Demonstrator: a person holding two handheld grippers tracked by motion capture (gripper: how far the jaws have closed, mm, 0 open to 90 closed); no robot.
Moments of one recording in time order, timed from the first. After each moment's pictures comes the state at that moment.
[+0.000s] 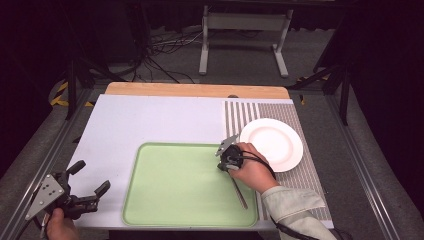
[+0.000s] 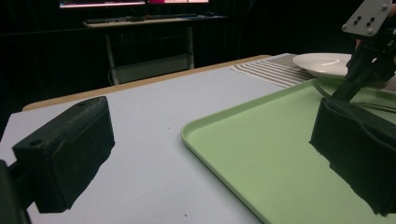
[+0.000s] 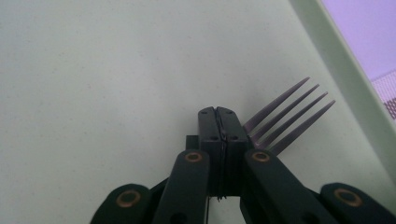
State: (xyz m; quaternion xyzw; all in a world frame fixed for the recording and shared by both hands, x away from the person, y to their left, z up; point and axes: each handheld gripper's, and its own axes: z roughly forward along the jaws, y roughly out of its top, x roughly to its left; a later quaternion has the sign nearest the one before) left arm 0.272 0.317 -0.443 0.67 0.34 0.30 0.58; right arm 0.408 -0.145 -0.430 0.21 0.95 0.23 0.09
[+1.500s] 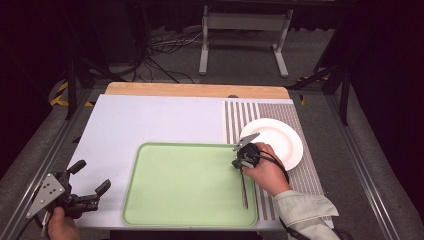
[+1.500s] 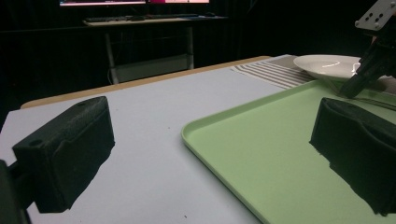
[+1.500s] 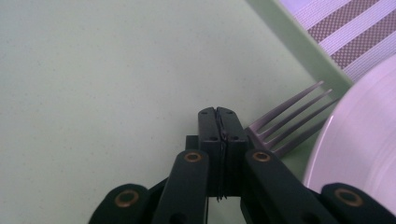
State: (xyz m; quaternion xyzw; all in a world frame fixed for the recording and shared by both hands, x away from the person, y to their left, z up) left arm 0.274 0.317 -0.443 0.67 0.34 0.30 0.59; right arm 0.403 -0.187 -0.426 0.30 0.92 0.25 0.10
